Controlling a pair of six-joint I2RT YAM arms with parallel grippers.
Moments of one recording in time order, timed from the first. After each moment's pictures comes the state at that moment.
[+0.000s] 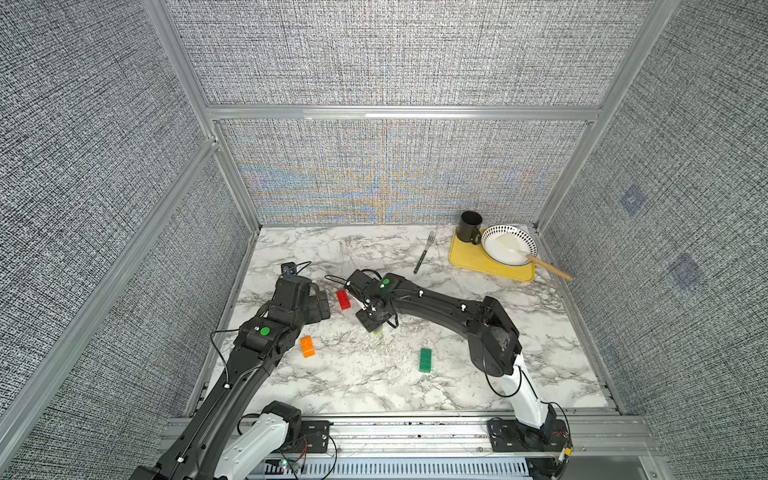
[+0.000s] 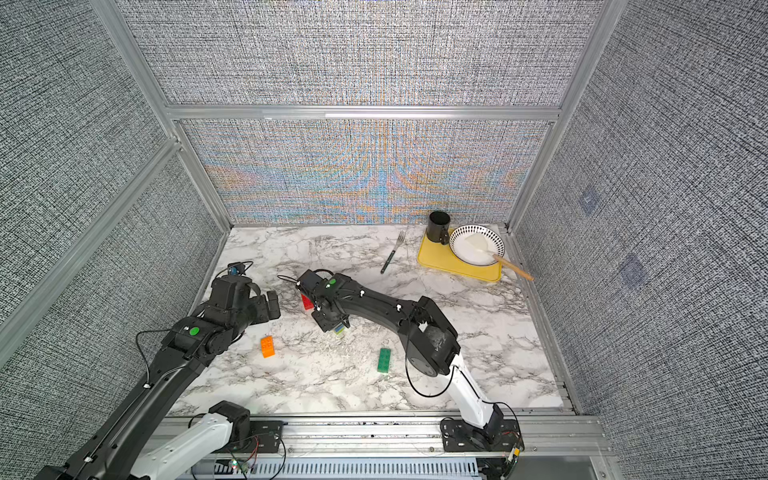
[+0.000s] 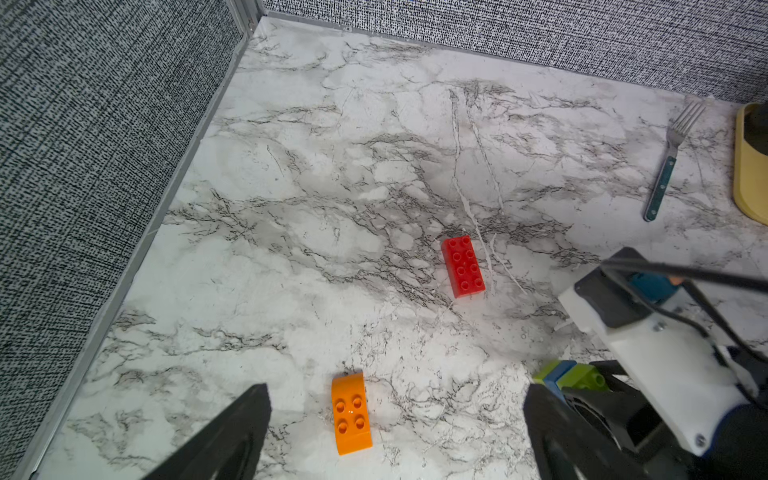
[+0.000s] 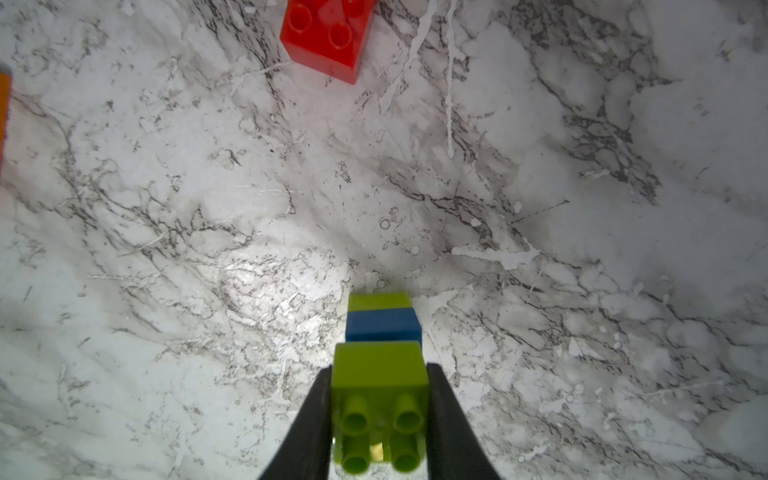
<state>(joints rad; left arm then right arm) -0.37 0.92 0.91 -0.78 -0.29 -0.40 0.98 2.23 1.92 -0.98 0.14 0.22</state>
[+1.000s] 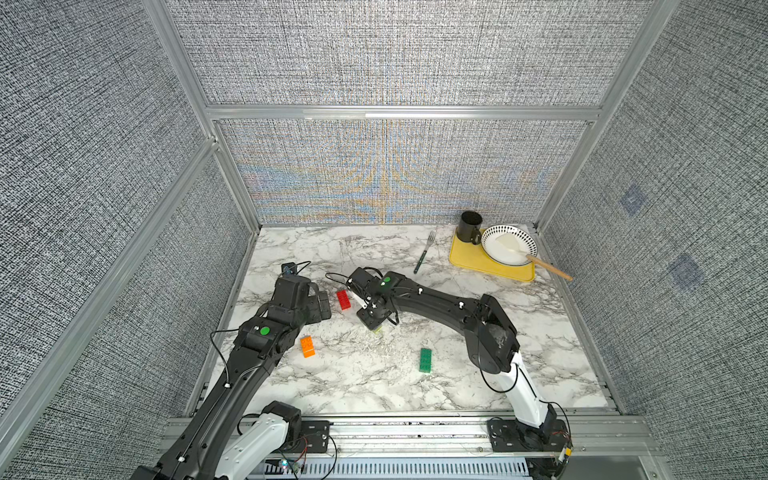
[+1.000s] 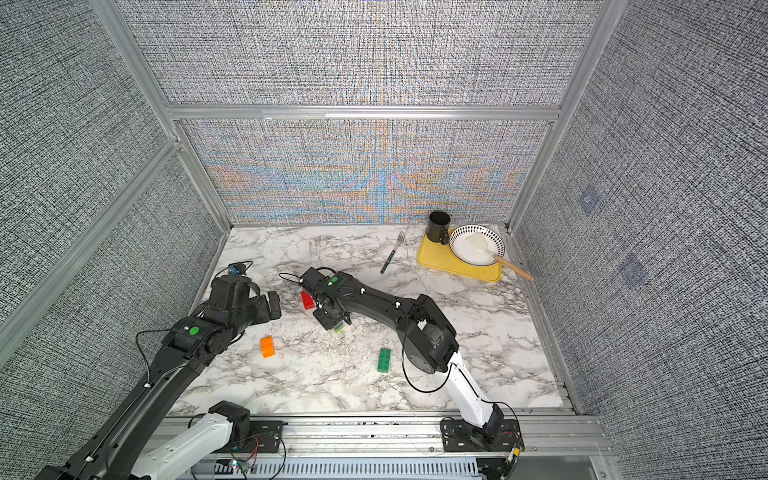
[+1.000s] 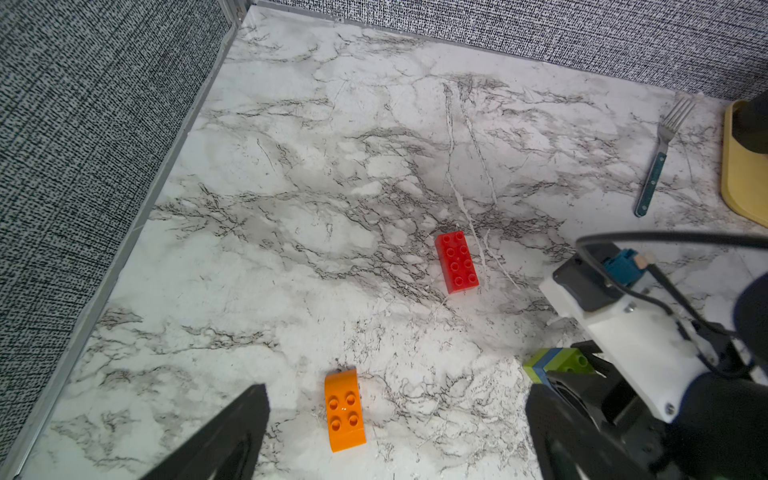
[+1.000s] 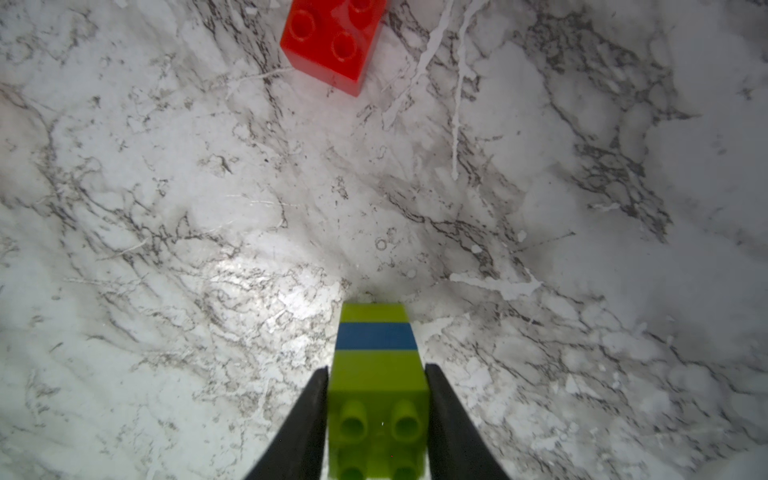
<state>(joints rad) -0.36 0.92 0.90 -0.78 -0.26 -0.40 0.96 2.25 1.91 -0.94 0.08 0.14</state>
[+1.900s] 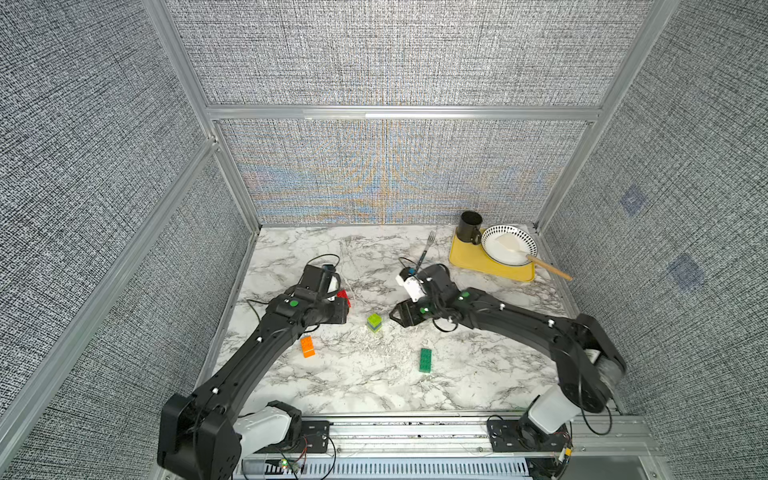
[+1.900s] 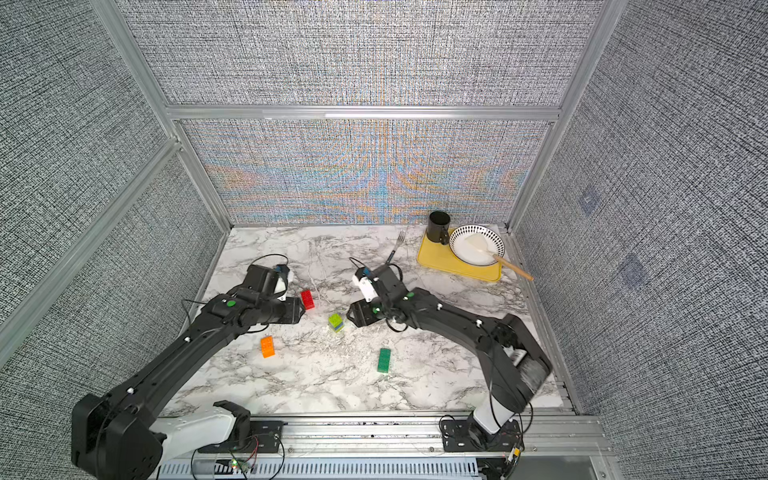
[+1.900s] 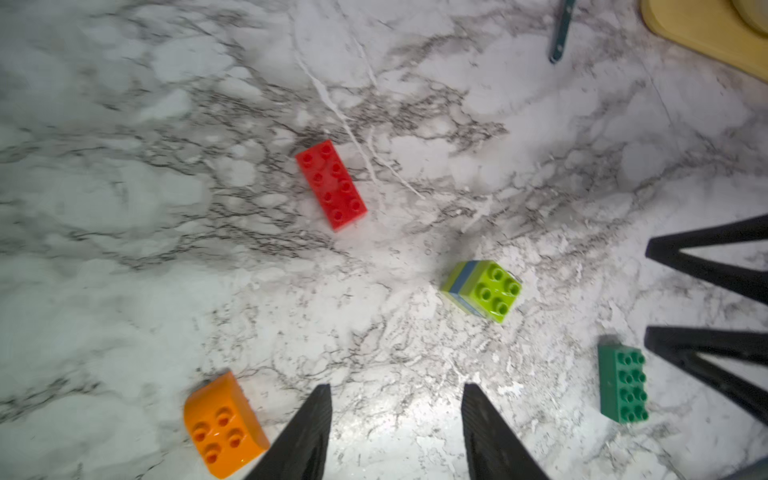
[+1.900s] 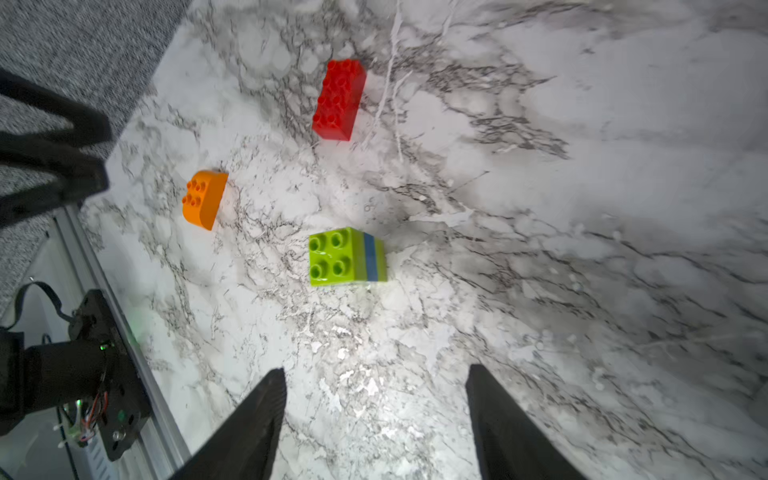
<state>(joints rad) -0.46 1.24 0.97 -0.74 0.11 -0.29 0.69 1.57 0.98 -0.20 -0.28 0.32</state>
